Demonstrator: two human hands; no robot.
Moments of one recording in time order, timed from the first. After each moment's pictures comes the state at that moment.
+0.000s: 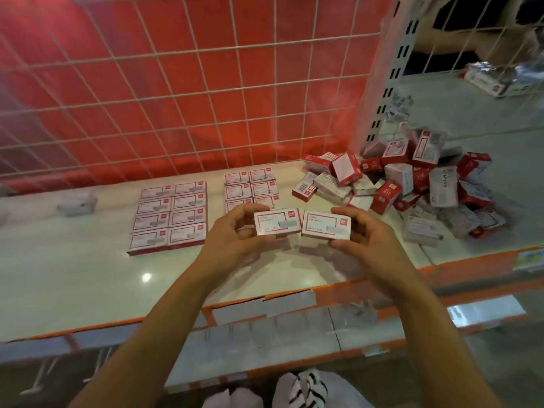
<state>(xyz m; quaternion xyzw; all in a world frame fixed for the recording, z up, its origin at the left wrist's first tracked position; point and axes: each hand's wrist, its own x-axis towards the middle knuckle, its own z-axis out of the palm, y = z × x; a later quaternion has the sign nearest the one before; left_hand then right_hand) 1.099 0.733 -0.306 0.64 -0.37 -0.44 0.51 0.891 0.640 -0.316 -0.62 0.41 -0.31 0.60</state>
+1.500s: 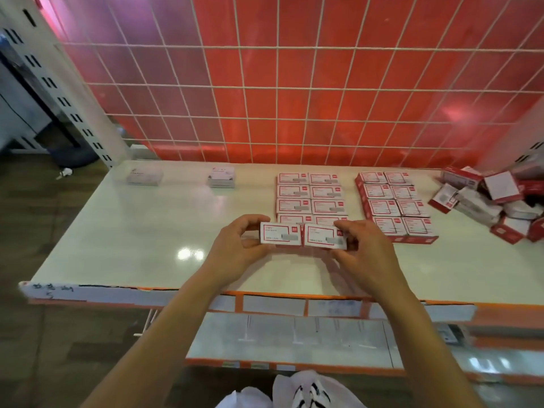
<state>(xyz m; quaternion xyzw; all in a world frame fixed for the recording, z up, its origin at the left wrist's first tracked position) 1.291 0.887 -0.329 0.72 -0.34 -0.35 0.49 1.105 0.758 -0.324 -0.84 0.41 -0.17 0.30</state>
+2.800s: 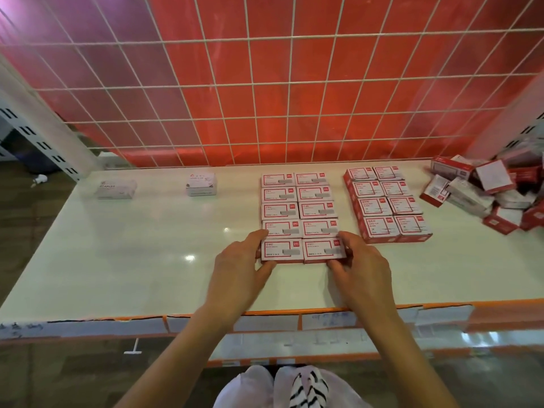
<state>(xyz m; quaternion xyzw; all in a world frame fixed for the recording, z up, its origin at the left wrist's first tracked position) 1.269 0.865 -0.342 0.83 -0.48 -0.14 0.24 1.107 0.767 -0.340 -0.77 0.54 -0.16 0.29</state>
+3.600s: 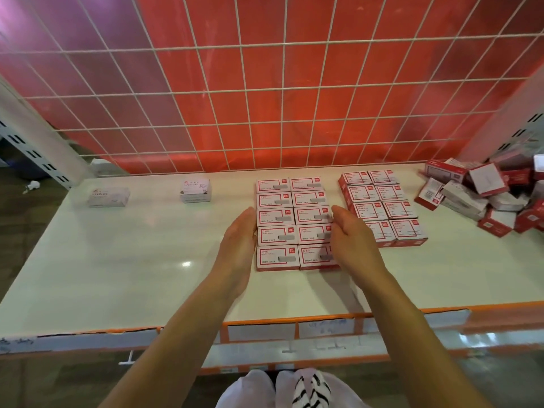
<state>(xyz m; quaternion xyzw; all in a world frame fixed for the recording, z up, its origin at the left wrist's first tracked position) 1.275 0.819 -0.327 0.68 -0.19 -0.45 0.55 1.136 0.731 -0.310 -0.71 0.52 -0.18 0.44</state>
